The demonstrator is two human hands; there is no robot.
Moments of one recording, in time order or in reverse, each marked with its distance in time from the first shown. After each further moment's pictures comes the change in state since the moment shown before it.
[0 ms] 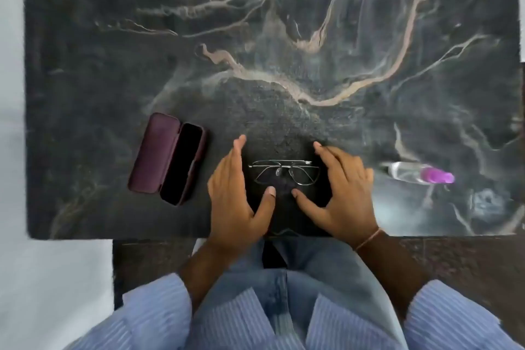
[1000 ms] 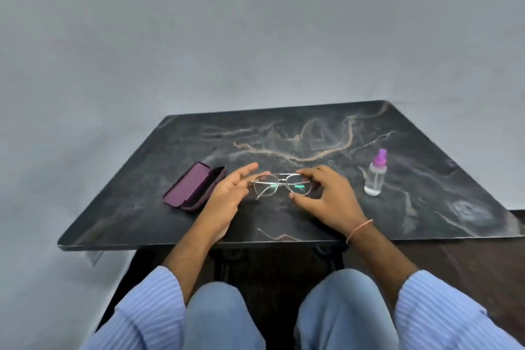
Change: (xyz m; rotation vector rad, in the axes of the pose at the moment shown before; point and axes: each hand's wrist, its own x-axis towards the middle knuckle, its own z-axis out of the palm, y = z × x) left_hand 0.005 -0.070 0.039 -0.699 0.010 0.252; right_hand -0.008 0.061 0.075 0.374 0.428 -0.455
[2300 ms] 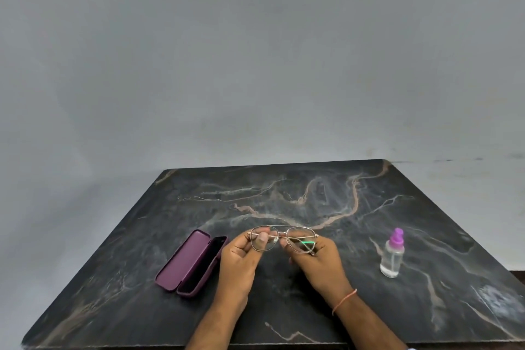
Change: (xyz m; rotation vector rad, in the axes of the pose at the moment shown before) left_hand 0.043 0.014 0.022 -0.281 0.288 0.166; right_hand 0.054 -0.022 0.043 0.675 0.113 0.103
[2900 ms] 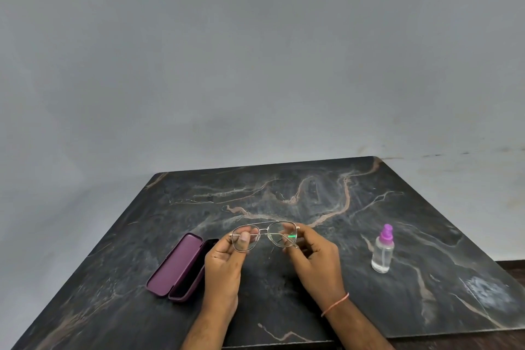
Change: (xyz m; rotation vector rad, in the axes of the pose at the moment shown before) left_hand -0.001 0.004 -0.004 -0.093 0.087 0.055; right_hand -0.005 0.002 -0.002 -0.310 0.195 -0.180
